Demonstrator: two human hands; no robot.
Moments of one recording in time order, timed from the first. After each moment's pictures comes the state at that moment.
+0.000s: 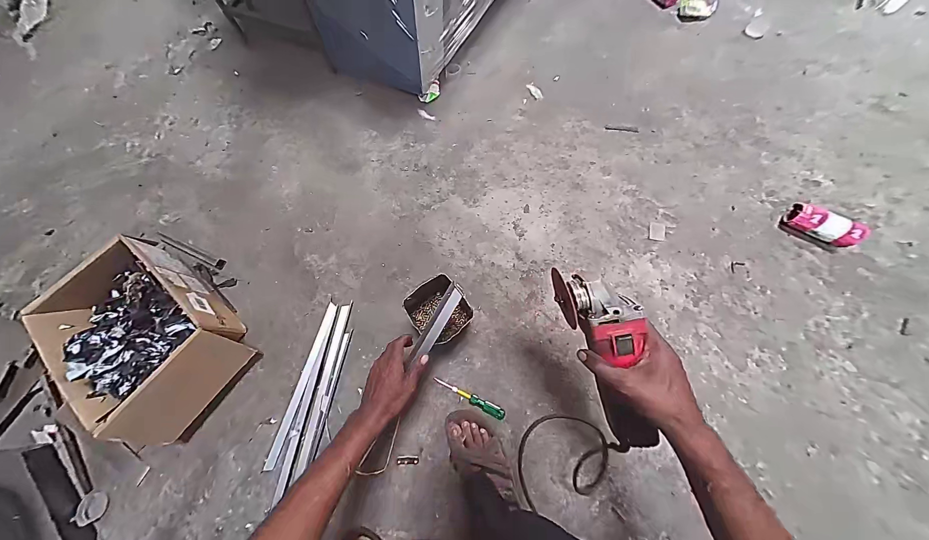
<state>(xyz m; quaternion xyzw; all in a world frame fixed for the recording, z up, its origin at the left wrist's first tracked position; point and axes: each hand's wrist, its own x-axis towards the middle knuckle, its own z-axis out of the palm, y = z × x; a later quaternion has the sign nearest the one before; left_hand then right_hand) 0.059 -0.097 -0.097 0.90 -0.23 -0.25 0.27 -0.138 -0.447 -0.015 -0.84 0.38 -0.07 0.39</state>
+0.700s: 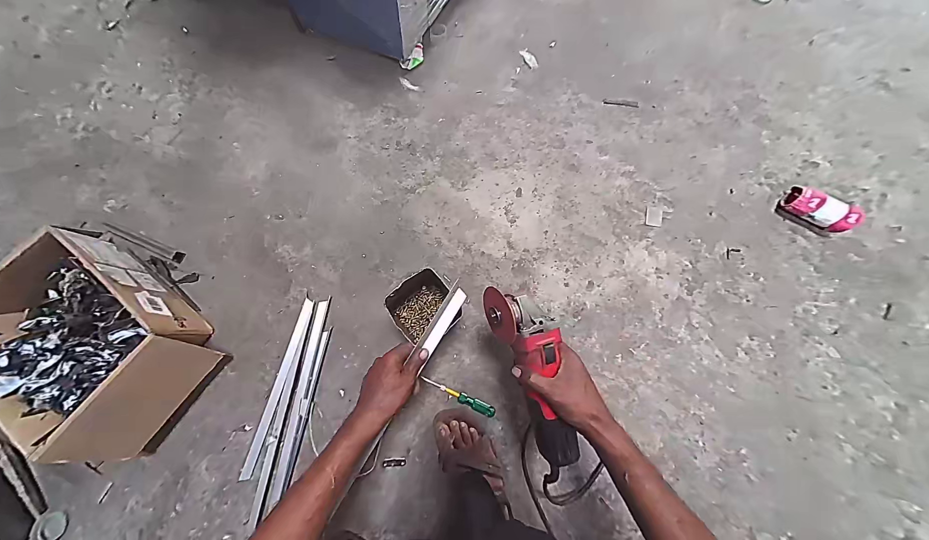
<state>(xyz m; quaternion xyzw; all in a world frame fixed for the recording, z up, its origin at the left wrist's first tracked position) 0.061 -0.132 -0.091 0.84 -0.12 -0.42 0.32 -0.115 -0.393 -0.083 -0.76 0.37 0.03 0.54</state>
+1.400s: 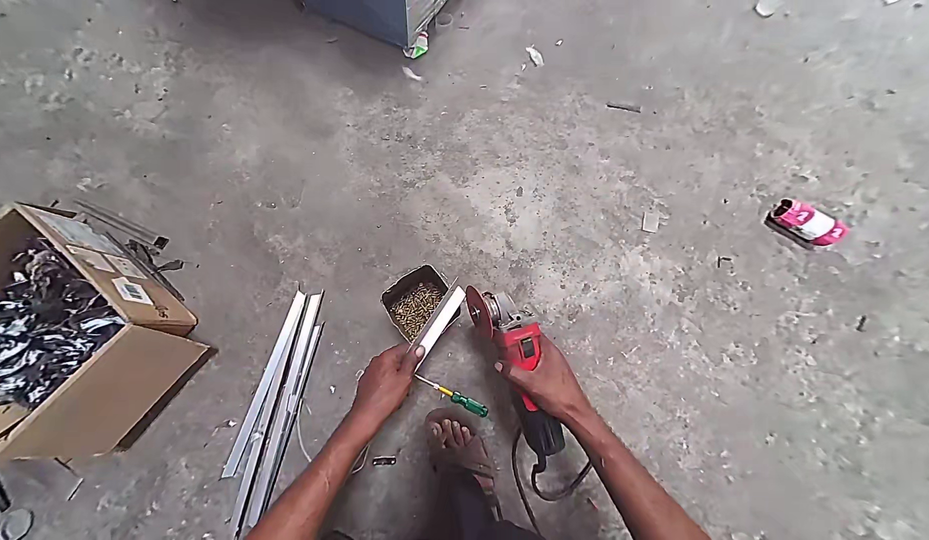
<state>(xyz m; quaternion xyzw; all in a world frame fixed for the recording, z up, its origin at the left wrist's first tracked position) 0.057 -0.133 -0.097 0.84 -0.10 -0.42 0.32 -0.095 -0.389 -0.089 -0.78 0.35 0.07 0.51</state>
